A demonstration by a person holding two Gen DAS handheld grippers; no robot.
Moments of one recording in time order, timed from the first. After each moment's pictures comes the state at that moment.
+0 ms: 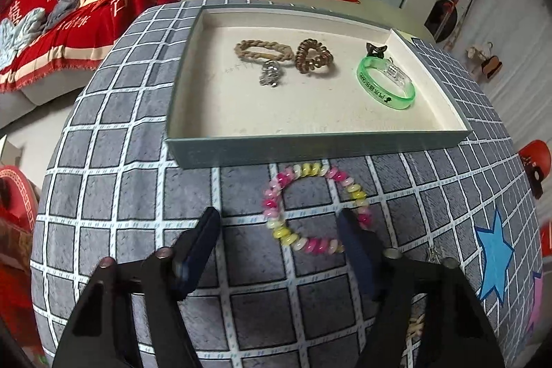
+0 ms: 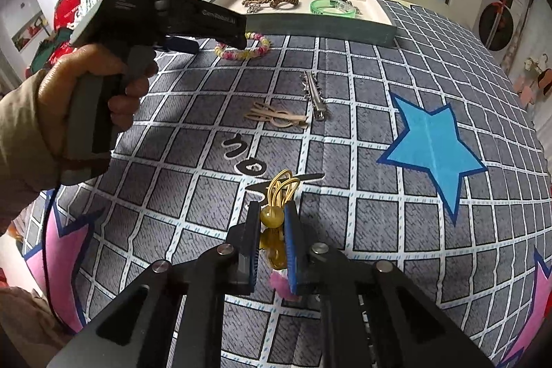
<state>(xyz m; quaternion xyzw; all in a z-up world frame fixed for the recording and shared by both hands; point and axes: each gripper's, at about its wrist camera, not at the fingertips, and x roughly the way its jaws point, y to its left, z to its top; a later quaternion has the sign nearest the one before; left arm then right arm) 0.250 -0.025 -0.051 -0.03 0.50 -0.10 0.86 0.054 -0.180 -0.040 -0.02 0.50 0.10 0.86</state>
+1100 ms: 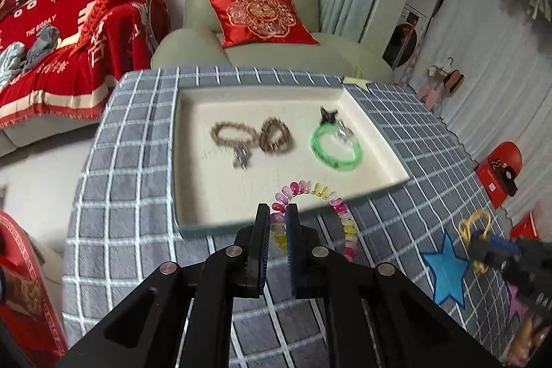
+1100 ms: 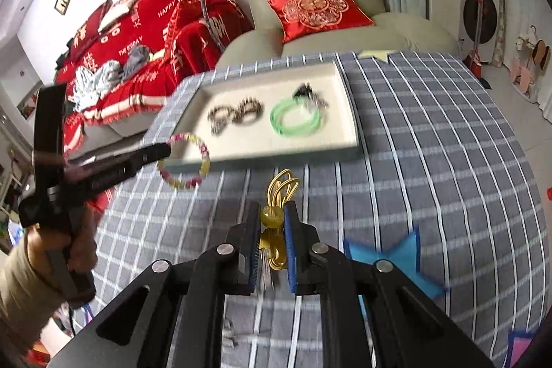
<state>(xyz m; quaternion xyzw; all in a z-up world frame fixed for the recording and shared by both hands) 0.256 -0.009 0.027 -0.04 0.42 -0.17 0.89 0.185 -0.244 0.048 0.09 0.42 0.11 0.89</state>
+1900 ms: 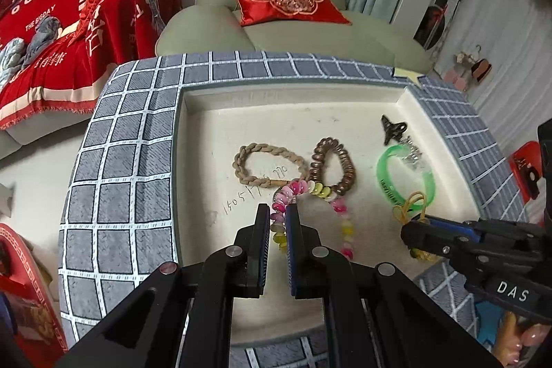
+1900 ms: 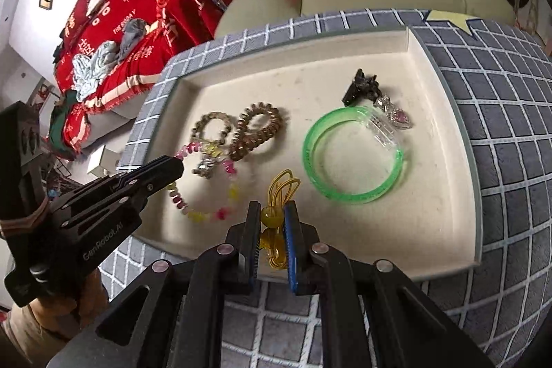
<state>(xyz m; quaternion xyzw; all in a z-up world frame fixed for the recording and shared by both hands) 0.354 -0.018 -0.021 -0.01 0.47 -0.13 0.87 0.343 -0.198 -0.038 0.12 0.52 0.14 0.83</state>
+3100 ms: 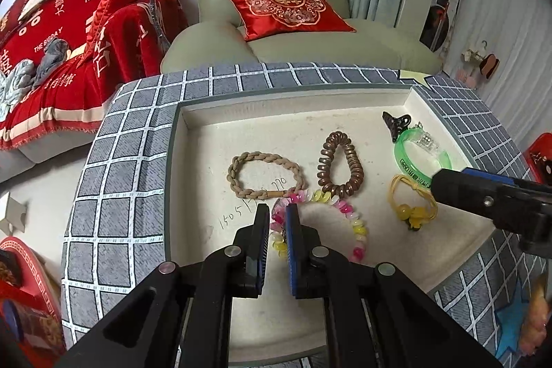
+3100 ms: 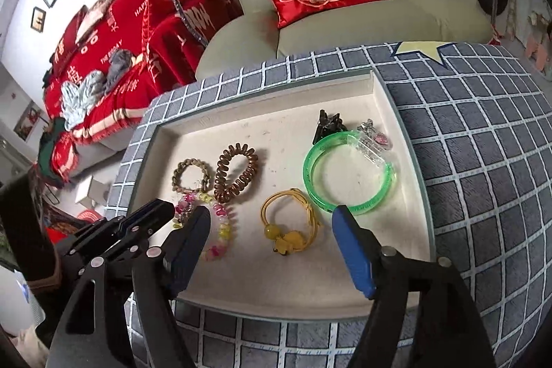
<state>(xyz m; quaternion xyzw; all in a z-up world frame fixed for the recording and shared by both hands) 0.350 -0.032 -0.023 0.02 0.43 -0.11 0.89 0.343 -0.223 -0.008 0.13 0.47 0.10 0.87</state>
